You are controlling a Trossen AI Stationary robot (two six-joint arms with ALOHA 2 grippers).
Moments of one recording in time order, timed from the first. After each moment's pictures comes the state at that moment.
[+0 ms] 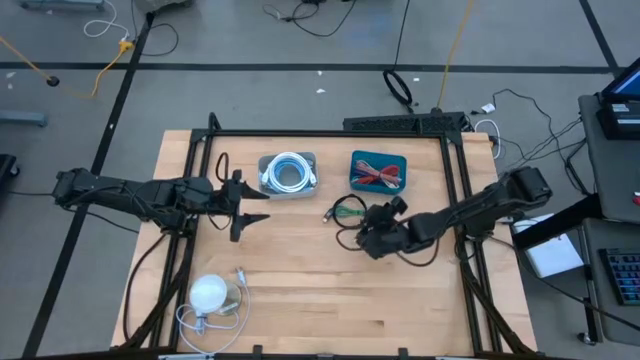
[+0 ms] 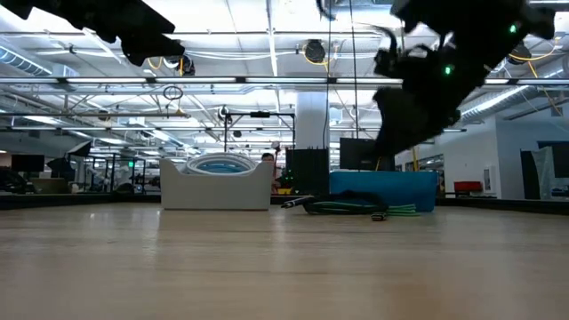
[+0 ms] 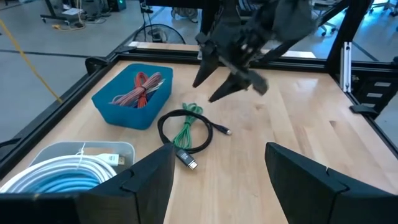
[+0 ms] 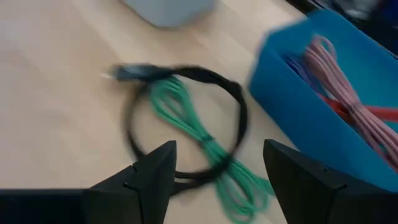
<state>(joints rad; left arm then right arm) -0.09 0.73 0.55 -0.12 -0.15 -0.08 0.29 1.53 0.81 -0.39 0.79 0.78</state>
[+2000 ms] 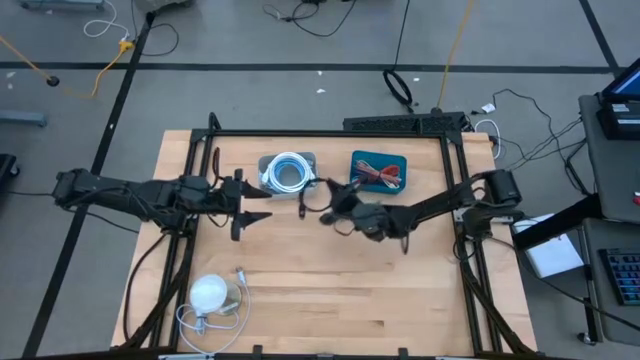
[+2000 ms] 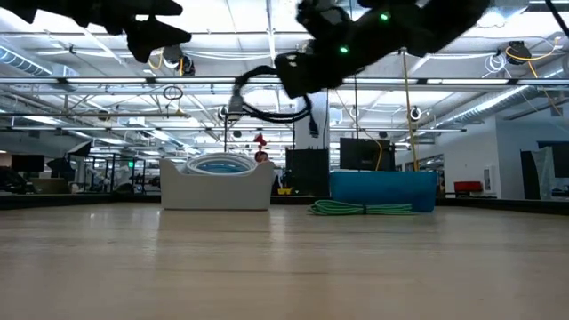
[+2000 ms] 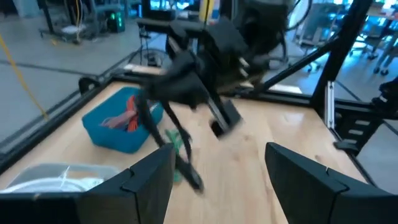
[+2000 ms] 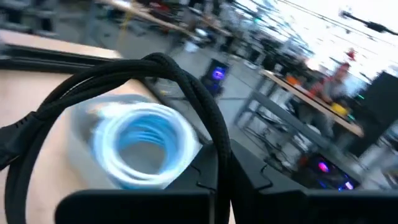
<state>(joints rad) -0.08 0.73 0.52 0.03 -0.13 -0.14 0.14 1.76 0.93 0.68 1.01 -0.29</state>
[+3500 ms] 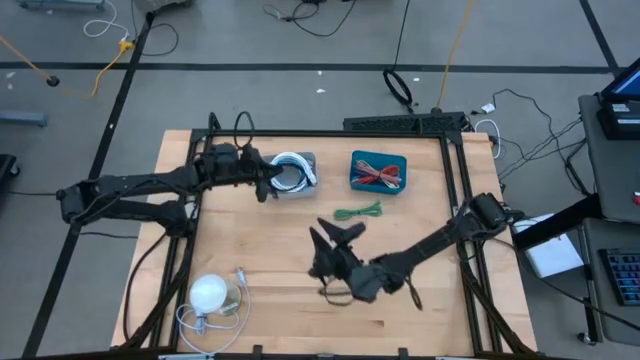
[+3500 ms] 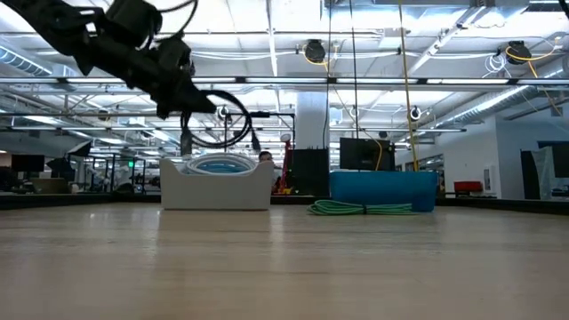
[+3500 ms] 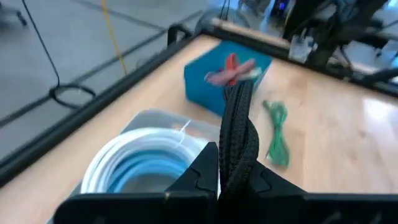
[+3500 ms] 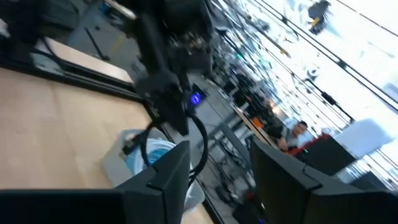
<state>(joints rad) 0.44 1.03 0.49 0.19 0.12 -0.11 0.49 1.94 1.37 0.63 1.39 -0.78</state>
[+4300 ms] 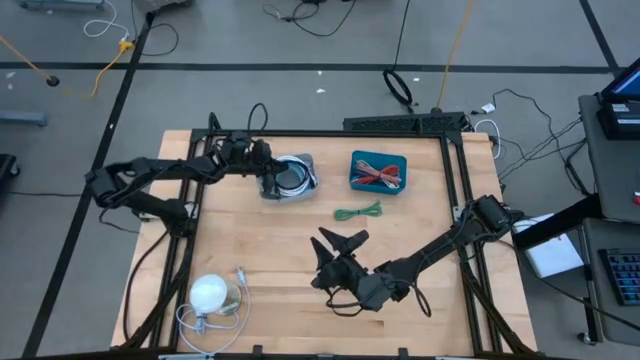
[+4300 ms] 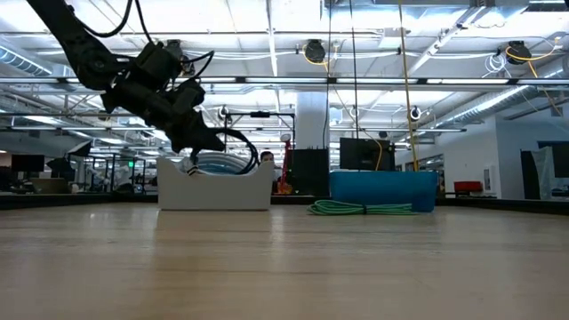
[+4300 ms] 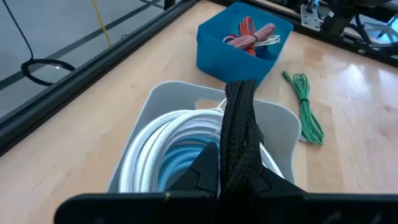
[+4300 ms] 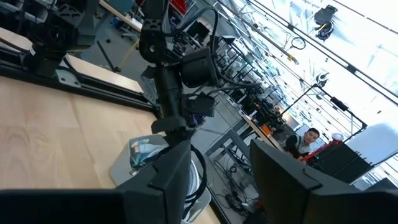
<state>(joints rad) 0.66 1.36 0.50 0.38 0.40 0.00 0.54 1.94 1.37 0.66 1.38 -0.77</state>
